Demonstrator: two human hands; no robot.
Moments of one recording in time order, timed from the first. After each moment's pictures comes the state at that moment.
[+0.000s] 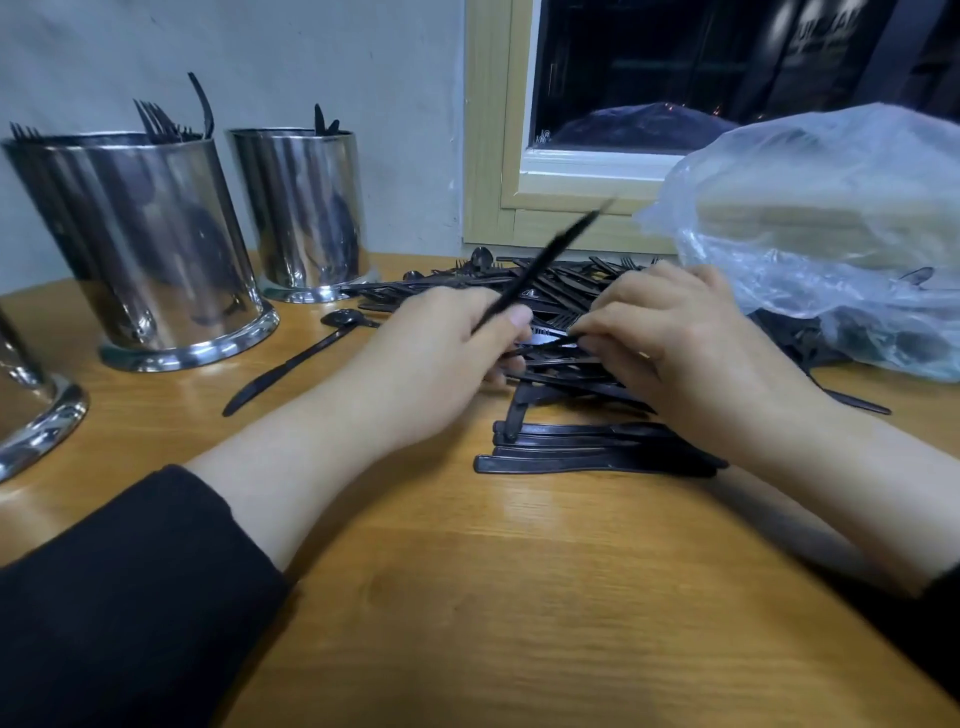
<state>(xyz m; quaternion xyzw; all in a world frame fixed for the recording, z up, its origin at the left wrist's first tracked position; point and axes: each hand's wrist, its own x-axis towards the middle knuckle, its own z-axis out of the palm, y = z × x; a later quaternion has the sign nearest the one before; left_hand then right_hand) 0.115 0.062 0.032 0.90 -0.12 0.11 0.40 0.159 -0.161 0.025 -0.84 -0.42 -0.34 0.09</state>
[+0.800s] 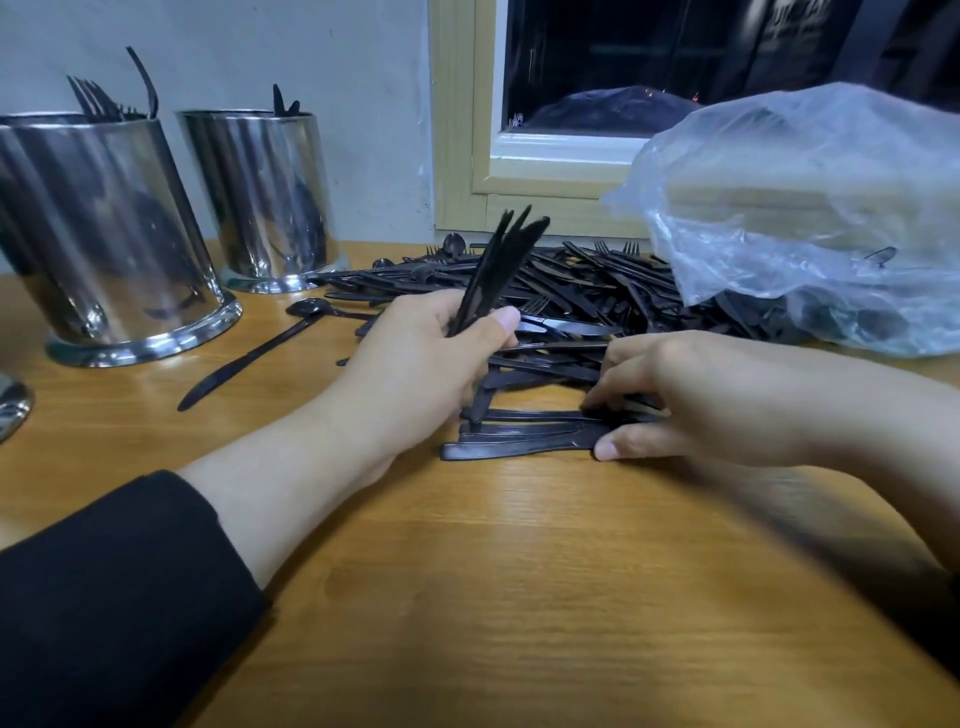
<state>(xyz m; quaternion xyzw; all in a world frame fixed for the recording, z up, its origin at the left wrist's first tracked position) 0.111 0.040 0.013 0.79 -0.09 0.09 0.60 0.142 -0.193 0.041 -0.94 -0.34 0.05 0.01</state>
